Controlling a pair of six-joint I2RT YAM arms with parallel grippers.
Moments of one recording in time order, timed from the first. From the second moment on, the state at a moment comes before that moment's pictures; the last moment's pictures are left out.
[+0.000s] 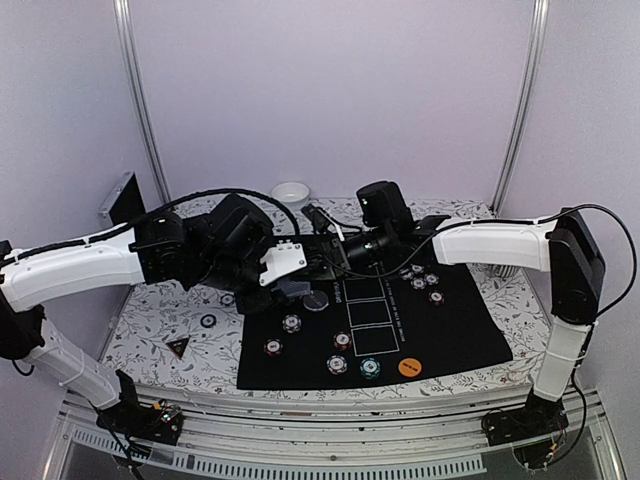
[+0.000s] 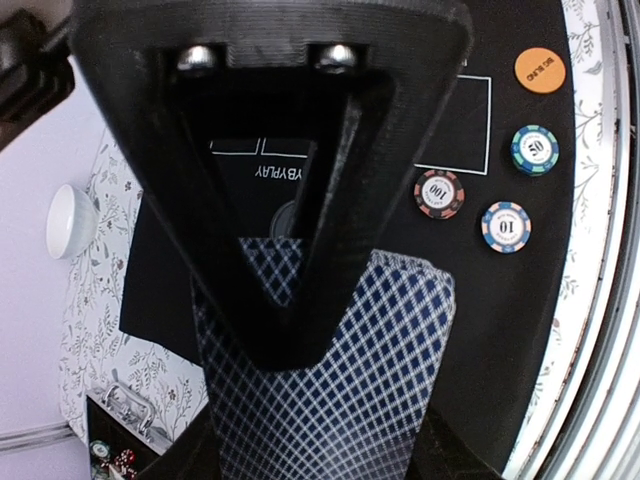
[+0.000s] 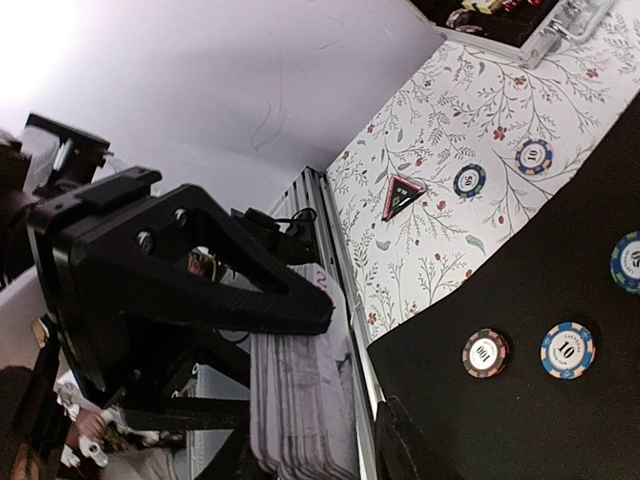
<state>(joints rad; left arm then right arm) -1.05 1.40 1.25 -0.74 -0.22 0.39 0.84 1.87 1.38 -0.01 -0.88 0.54</state>
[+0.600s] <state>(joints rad) -1.06 0.87 0.59 0.16 -0.11 0.67 0.81 1.74 1.40 -0.09 -0.94 0.49</state>
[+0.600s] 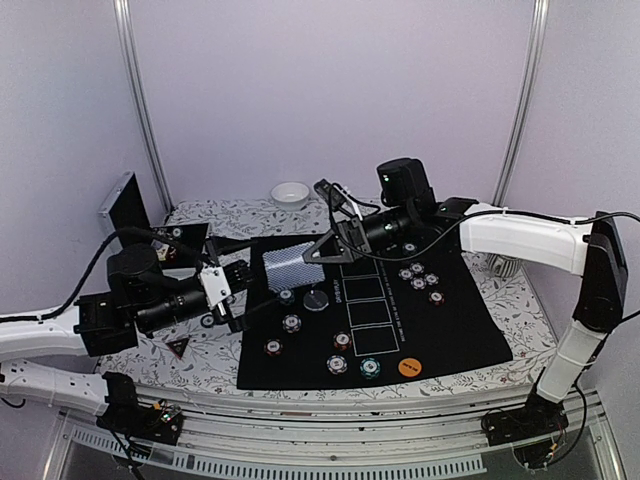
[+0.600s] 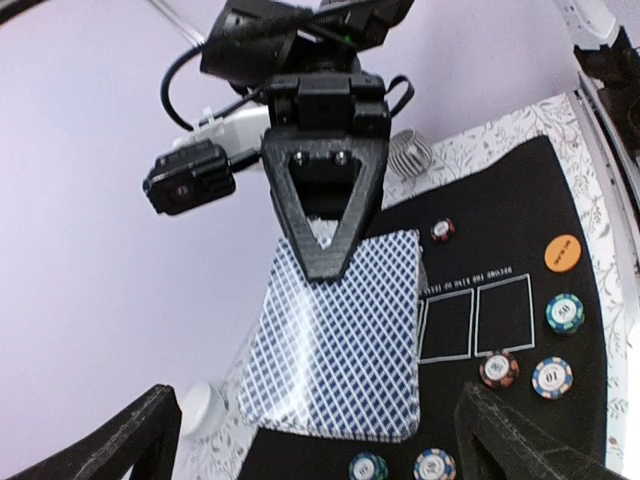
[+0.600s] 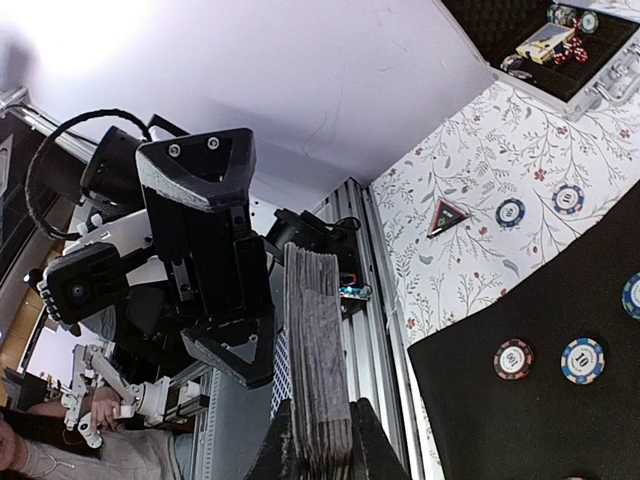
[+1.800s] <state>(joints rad) -0.86 1.06 0.59 0.50 0.35 0.53 0.84 1.72 1.42 0.01 -1.03 0.62</state>
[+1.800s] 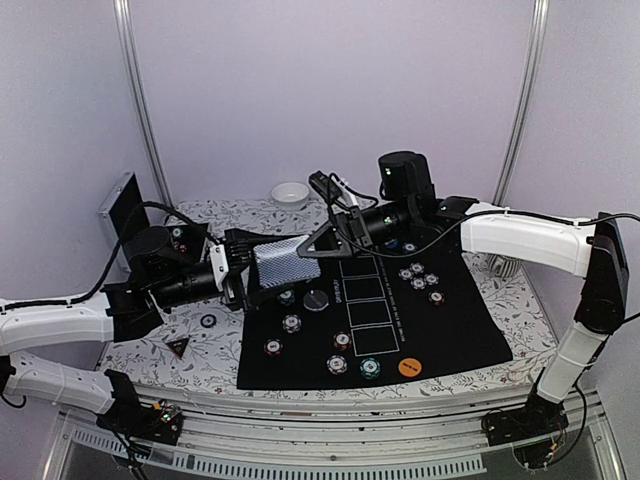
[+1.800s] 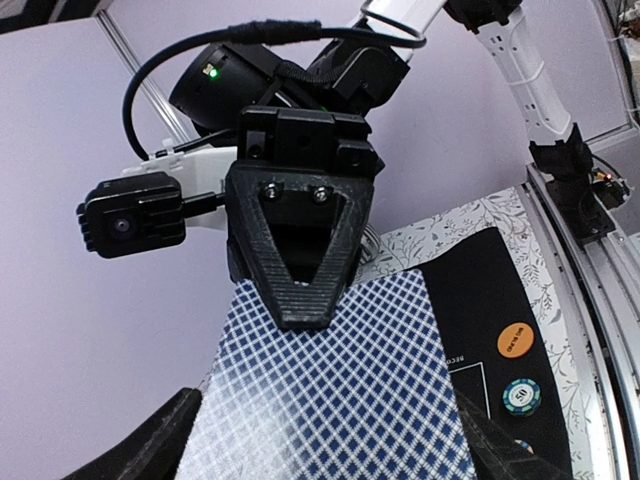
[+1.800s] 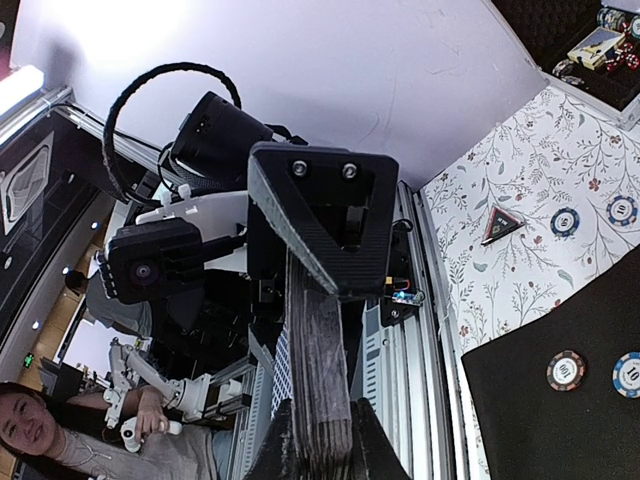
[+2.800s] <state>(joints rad) -0.86 1.03 0.54 0.58 0.31 0.50 0.84 1.77 1.48 -0.05 -0.98 0.62</state>
